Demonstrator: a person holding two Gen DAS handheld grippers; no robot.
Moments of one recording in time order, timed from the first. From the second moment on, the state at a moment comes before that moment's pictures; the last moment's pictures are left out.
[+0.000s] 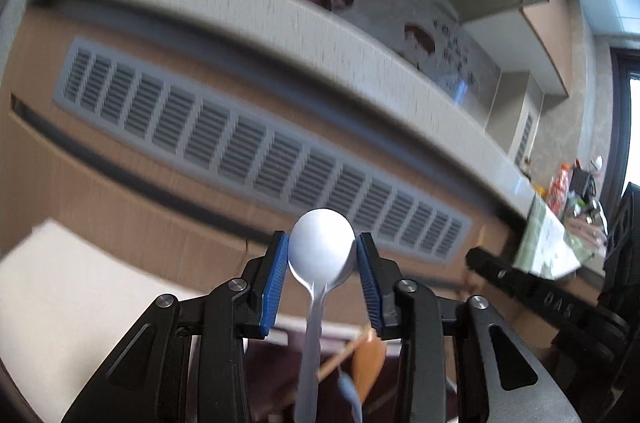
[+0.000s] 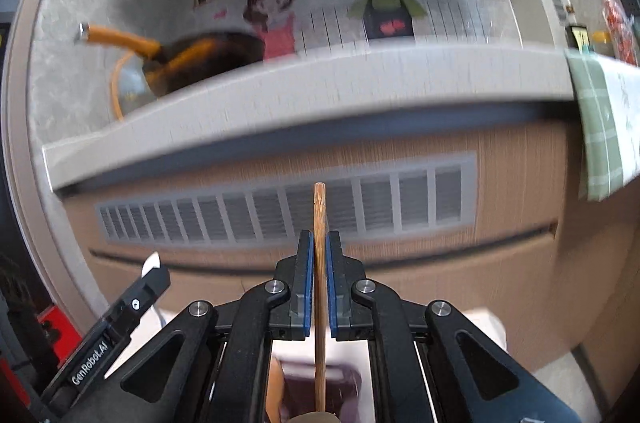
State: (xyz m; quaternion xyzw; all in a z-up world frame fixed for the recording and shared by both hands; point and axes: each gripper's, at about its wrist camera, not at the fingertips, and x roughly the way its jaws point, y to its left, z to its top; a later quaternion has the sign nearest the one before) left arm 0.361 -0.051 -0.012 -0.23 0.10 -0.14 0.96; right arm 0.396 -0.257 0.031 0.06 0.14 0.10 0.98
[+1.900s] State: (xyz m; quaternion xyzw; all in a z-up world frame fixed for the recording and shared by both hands) left arm 0.210 0.118 -0.073 -0.16 0.38 -0.04 0.91; right arm 0.303 -0.063 -0.124 -0.22 0.41 0.38 0.80
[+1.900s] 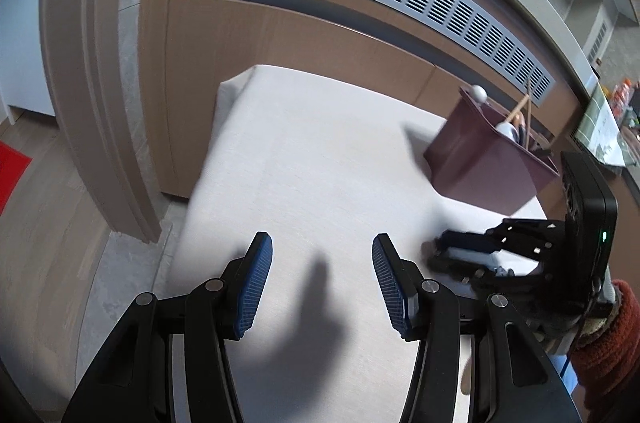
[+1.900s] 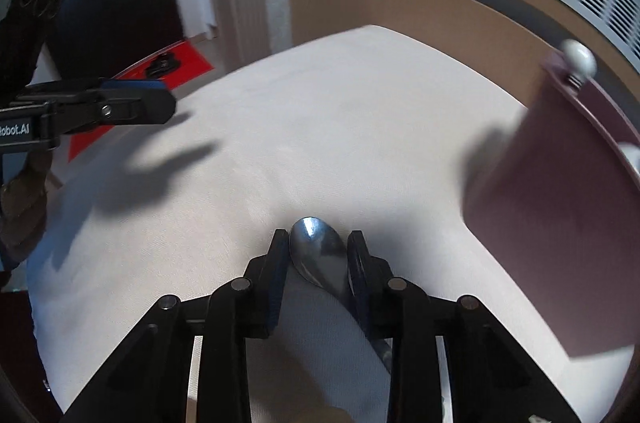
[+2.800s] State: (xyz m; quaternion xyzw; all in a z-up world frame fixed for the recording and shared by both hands) left arm 0.164 -0.035 -0.082 -0.06 0.54 -0.30 0.78; right arm 0.299 -0.215 -0.120 -0.14 0.43 0.20 0.87
